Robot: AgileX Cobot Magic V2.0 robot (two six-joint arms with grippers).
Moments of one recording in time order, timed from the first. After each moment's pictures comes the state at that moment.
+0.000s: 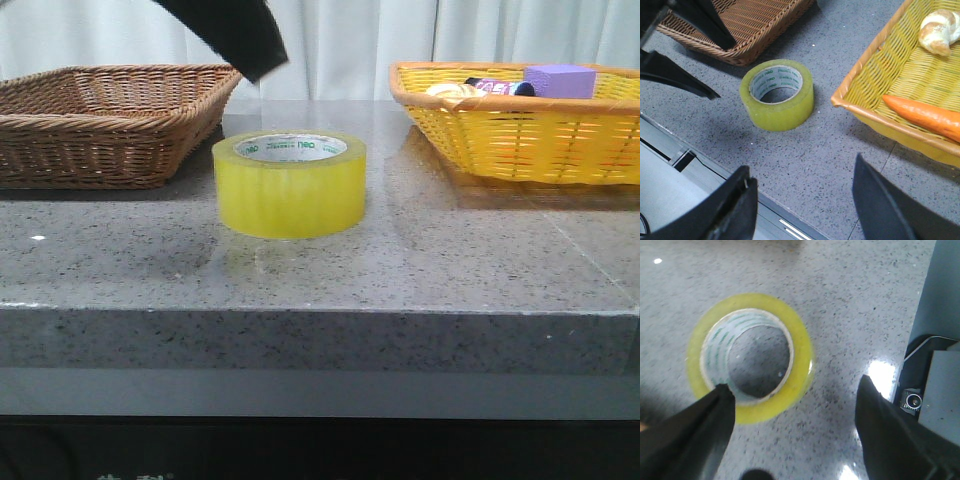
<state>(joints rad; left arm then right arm) -0.64 1.56 -1.50 -0.25 1.09 0.82 0.50 0.69 -0.83 0.12 0.67 0.02</state>
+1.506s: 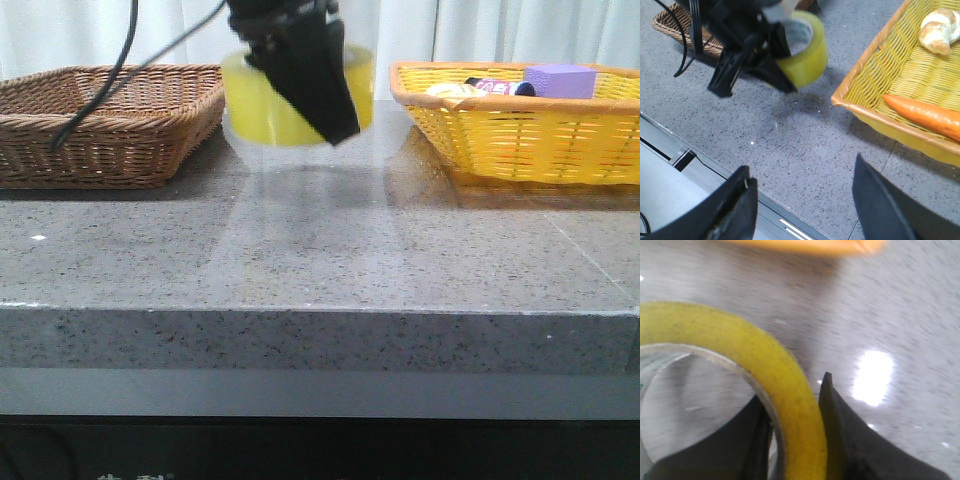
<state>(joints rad) -0.65 1.88 -1.79 -0.18 1.08 0.71 0.50 0.69 -0.83 0.12 0.67 0.02</state>
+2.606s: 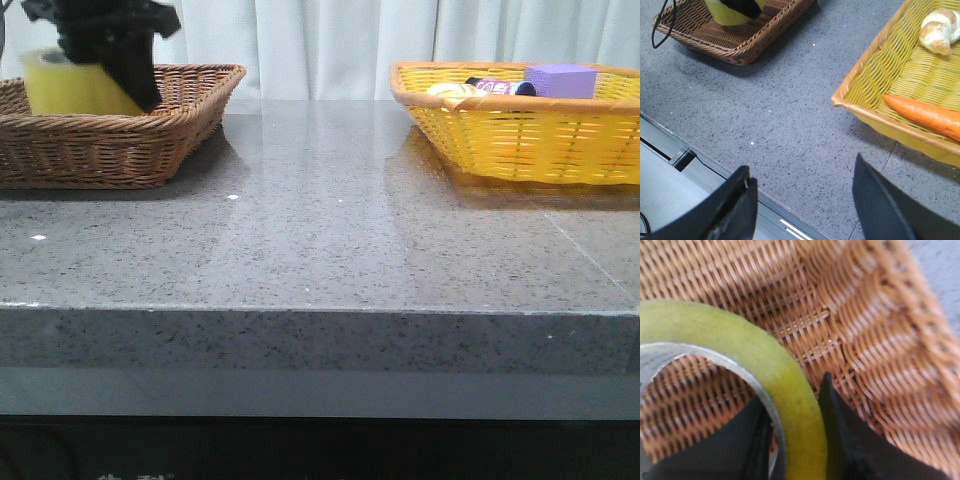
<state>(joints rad) -0.26 2.03 -1.95 -0.06 1.10 0.23 0.50 0.69 -0.83 0.12 0.67 0.02</state>
